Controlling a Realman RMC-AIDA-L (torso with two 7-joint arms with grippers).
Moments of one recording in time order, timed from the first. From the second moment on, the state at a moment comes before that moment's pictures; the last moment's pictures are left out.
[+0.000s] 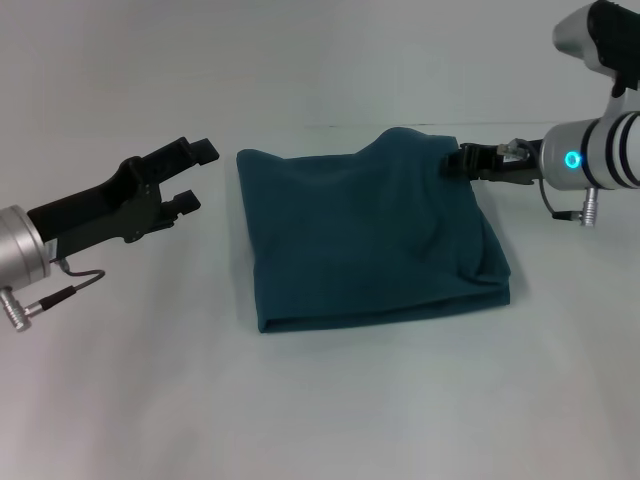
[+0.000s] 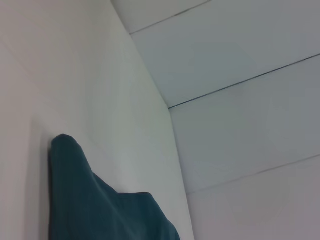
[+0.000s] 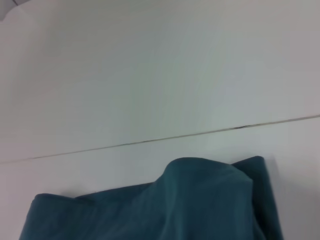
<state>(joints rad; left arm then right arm) -0.51 -2.12 0.61 0.68 1.83 1.34 -2.40 0.92 2.05 -0.90 -0.47 -2.37 -0.70 2.59</state>
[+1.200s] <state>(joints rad) -0.51 -2.12 0.61 0.67 1.83 1.33 -2.40 0.89 2.08 -1.11 -0.58 -2.38 -0.70 2.57</state>
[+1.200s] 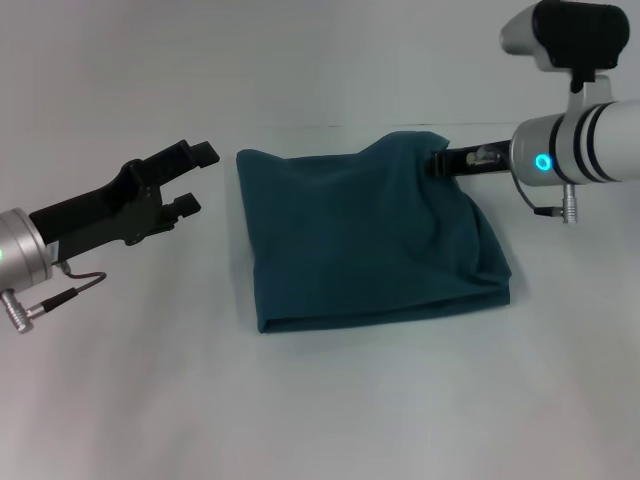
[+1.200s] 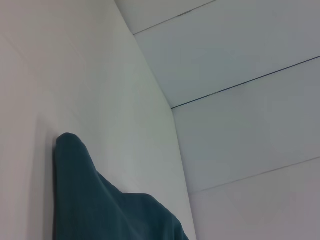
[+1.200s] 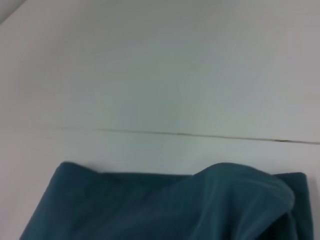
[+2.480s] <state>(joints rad) -0.52 -2.12 0.61 0.67 1.83 1.30 -2.40 0.83 2.09 -1.22 -0.77 -2.41 -0.71 2.57</state>
